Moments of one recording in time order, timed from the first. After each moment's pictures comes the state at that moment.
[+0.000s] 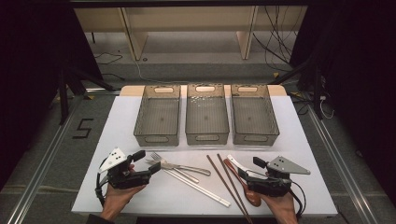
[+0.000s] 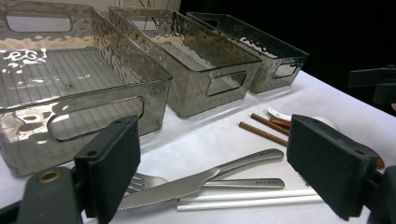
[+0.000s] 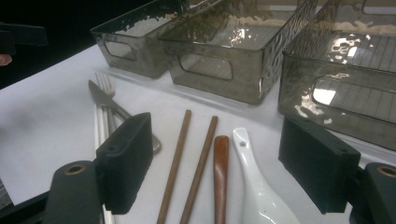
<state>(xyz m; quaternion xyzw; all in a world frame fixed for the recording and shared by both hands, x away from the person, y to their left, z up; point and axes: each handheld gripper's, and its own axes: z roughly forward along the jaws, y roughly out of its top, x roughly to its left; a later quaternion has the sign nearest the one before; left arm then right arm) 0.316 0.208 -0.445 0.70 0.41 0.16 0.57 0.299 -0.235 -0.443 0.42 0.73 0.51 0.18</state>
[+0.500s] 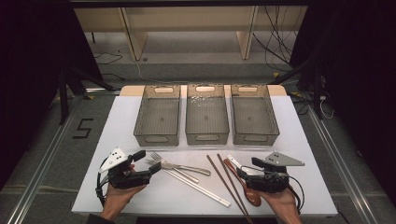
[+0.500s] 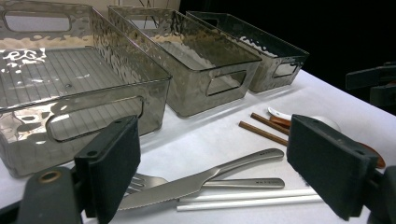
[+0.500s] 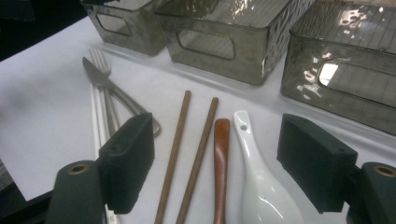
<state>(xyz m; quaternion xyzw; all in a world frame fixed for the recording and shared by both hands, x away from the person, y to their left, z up) 0.317 0.207 -0.445 0.70 0.40 0.16 0.57 0.307 -0.229 -0.432 0.43 0.76 0.45 0.16</state>
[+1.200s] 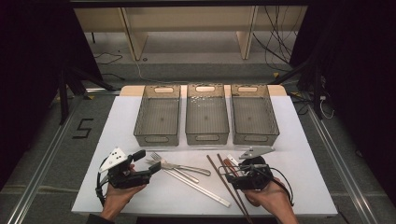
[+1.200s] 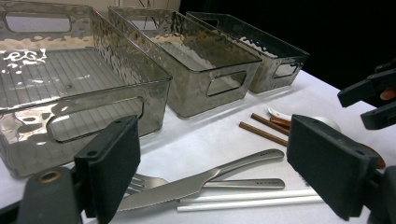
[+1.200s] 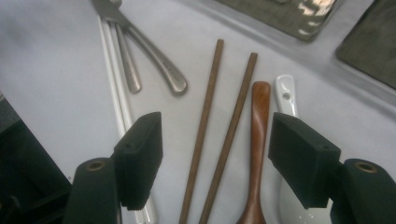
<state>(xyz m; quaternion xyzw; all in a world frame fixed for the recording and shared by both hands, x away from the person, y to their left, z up) 0.317 0.207 -0.445 0.70 0.41 0.16 0.57 0.321 -0.184 -0.419 0.41 0.85 0.32 0.10</state>
